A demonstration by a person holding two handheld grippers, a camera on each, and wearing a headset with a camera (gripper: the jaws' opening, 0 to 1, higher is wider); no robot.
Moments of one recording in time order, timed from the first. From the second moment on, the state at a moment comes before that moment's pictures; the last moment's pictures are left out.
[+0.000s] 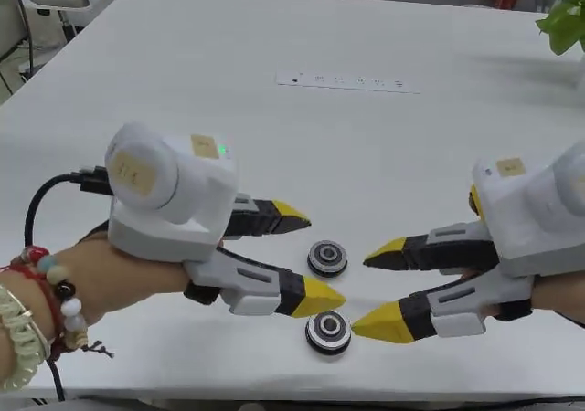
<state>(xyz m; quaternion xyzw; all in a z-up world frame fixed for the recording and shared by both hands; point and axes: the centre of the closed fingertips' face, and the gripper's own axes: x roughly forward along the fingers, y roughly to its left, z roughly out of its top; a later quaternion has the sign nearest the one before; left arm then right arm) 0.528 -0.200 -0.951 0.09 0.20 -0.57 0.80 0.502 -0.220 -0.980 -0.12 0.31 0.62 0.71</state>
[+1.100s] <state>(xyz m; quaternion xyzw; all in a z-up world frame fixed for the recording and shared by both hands) 0.493 -0.217 -0.999 0.19 0.22 -0.62 0.73 0.490 -0.218 -1.015 -0.18 0.33 0.62 0.69</state>
